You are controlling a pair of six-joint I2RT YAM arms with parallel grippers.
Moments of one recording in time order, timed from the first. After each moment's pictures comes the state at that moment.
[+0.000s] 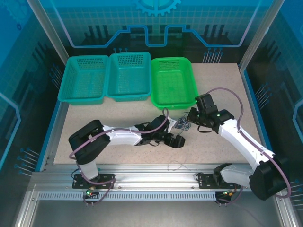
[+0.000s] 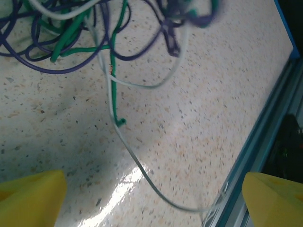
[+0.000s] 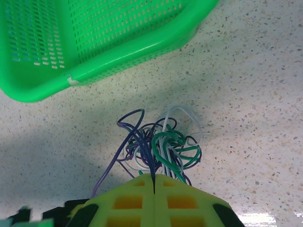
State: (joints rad) left arm -0.94 1.79 0.94 0.12 0.28 -0.63; right arm 0.40 1.17 0.90 -0.67 0.02 0.73
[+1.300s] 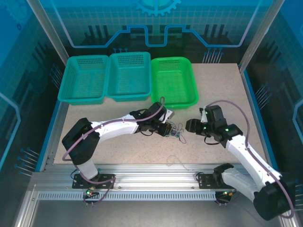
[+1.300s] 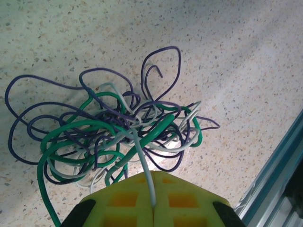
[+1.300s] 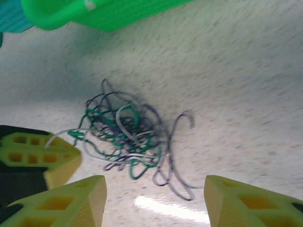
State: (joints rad) left arm -0.83 1.71 1.11 -0.33 0.25 -0.39; right arm 0.35 0.98 0.68 -0.61 -0.24 0.59
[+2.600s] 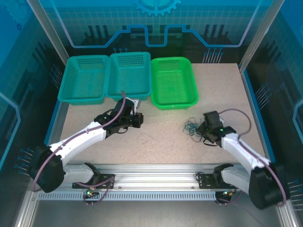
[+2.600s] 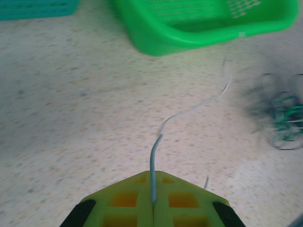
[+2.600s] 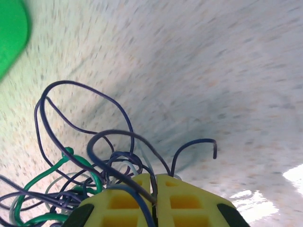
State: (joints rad) left arm -0.57 1.26 0.86 -0.40 0.06 -0.50; right arm 0.22 1.01 0.51 -0.53 0.12 0.95
